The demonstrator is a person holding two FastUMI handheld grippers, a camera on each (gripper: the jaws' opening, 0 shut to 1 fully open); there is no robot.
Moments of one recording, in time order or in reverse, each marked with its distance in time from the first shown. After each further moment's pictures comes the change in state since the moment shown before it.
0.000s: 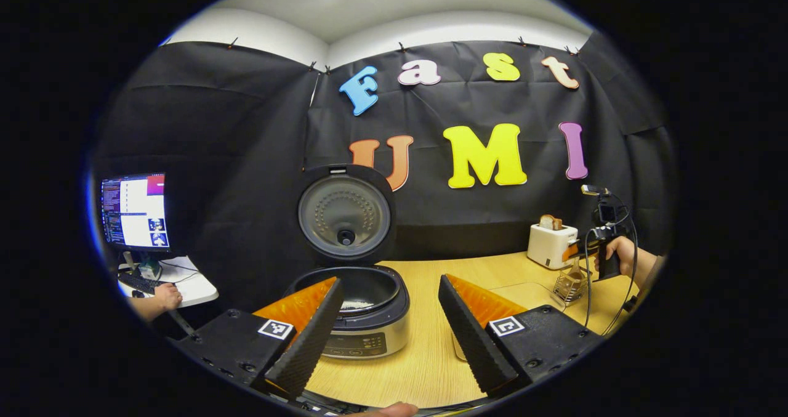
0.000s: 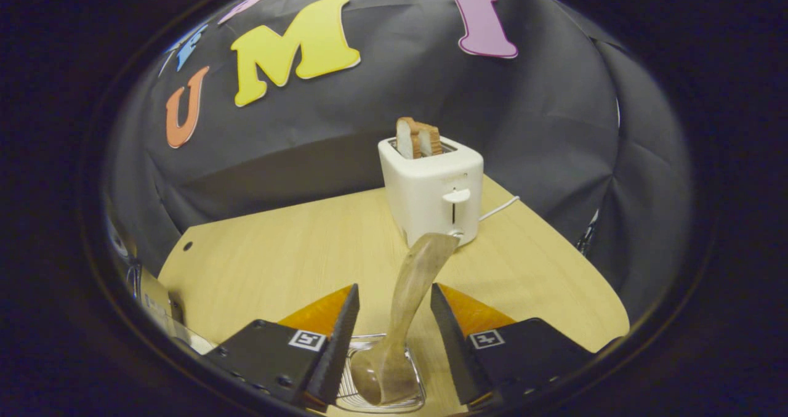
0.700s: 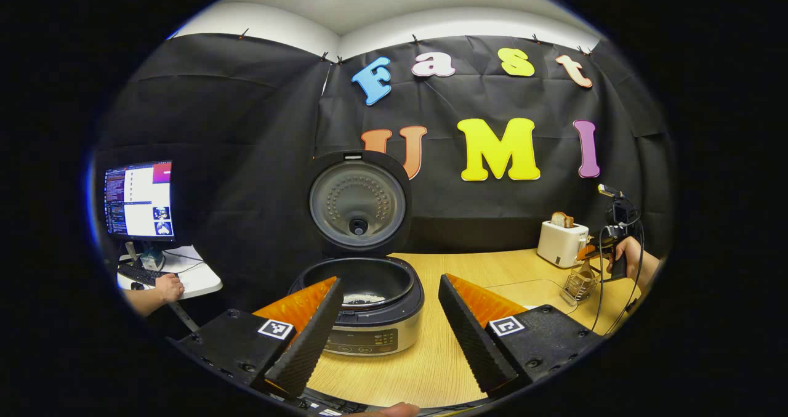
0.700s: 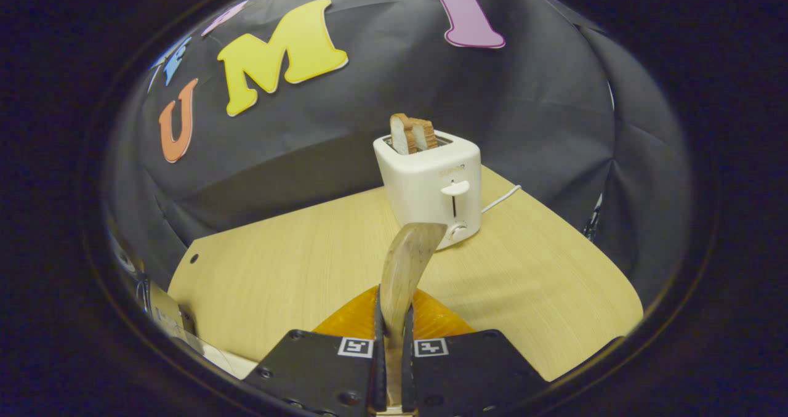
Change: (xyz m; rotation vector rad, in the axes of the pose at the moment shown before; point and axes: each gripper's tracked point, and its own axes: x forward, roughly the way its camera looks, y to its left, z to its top) left arm 0.009 0.022 -0.015 -0.038 0.047 0.048; right arm -0.010 0.003 0.003 0.044 -0.016 0.004
